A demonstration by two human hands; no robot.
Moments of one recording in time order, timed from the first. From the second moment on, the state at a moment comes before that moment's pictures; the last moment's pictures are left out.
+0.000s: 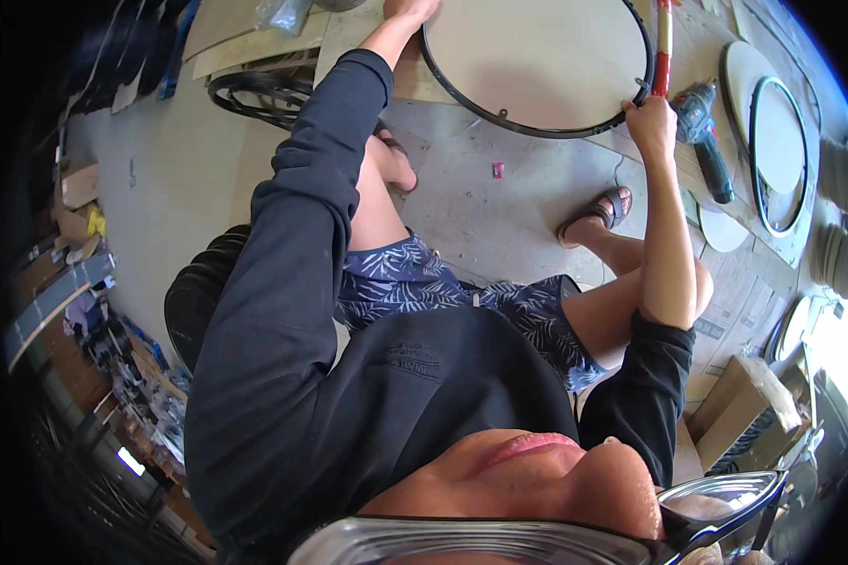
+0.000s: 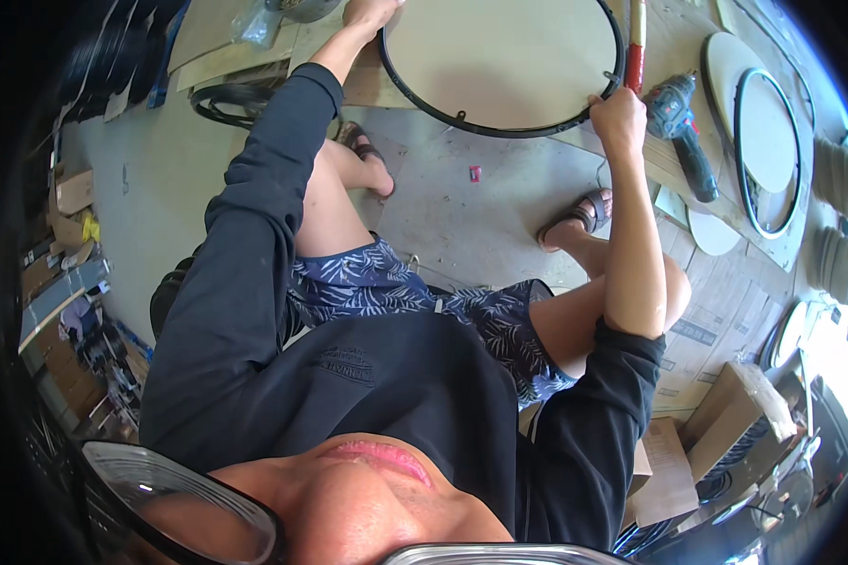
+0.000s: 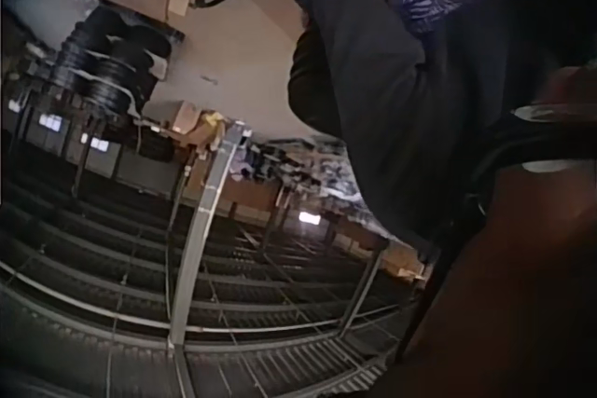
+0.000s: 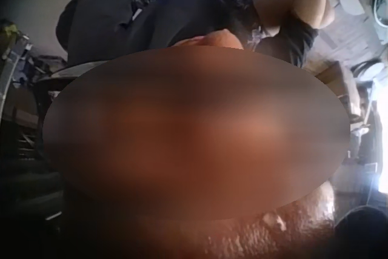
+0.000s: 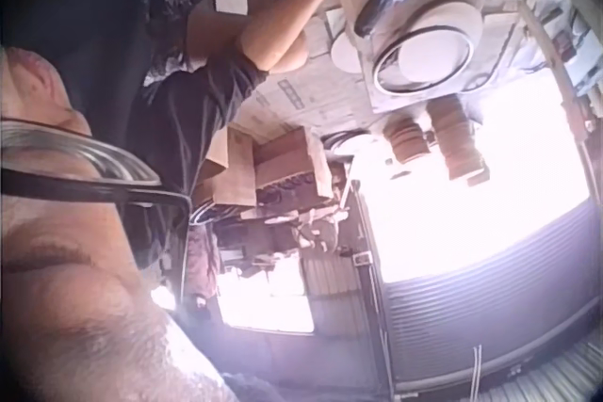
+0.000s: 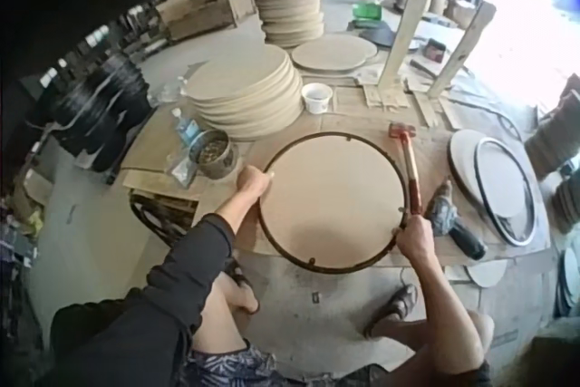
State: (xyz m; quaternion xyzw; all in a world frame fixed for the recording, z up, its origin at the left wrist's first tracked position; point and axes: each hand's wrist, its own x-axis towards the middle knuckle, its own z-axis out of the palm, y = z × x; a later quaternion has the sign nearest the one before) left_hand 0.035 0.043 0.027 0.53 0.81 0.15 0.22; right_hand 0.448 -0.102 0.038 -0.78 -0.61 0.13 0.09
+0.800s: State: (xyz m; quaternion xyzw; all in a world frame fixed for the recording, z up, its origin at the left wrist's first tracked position) left_hand -0.241 0.214 0.005 0.72 0.69 0.02 0.05; right_hand 0.629 -0.099 0.051 -0.79 -0.61 0.07 0.03
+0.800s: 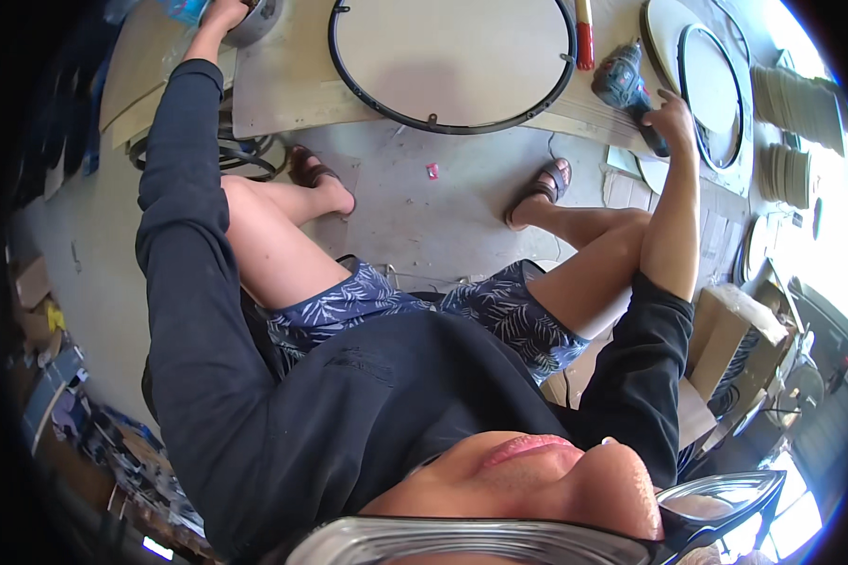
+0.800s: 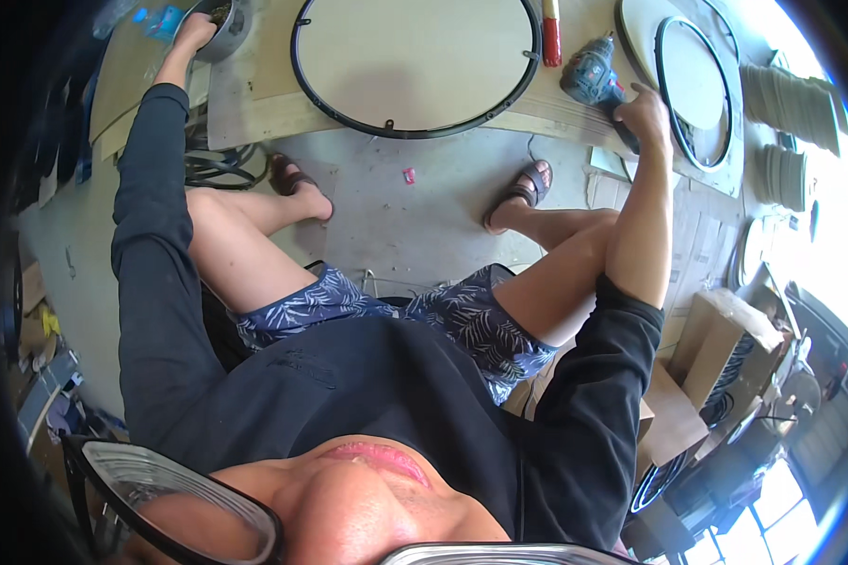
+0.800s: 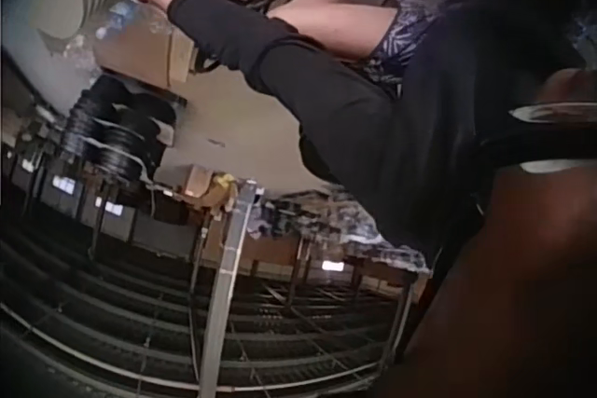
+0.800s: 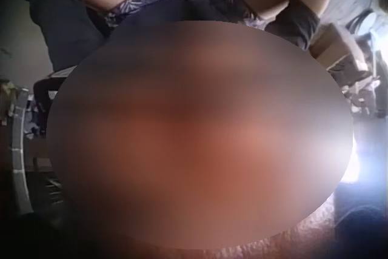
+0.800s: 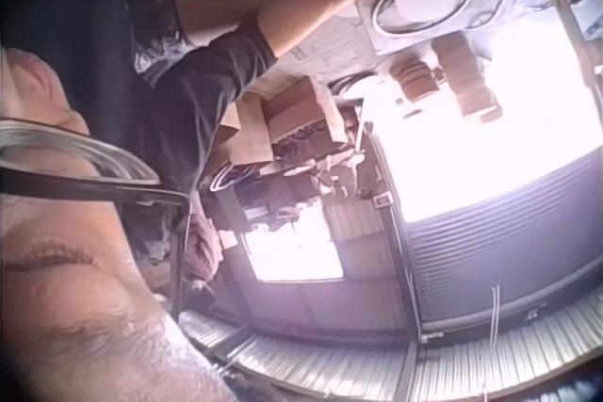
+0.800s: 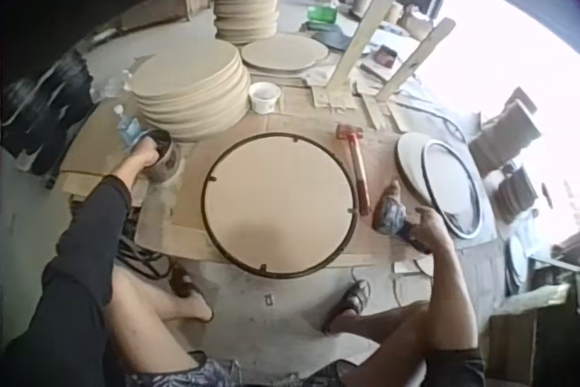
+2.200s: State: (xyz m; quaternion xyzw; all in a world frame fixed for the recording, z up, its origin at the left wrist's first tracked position) left_hand 0.098 -0.028 0.140 0.26 0.29 0.54 0.75; right_hand 0.329 -0.153 0.172 -0.43 -0.38 0.68 0.47
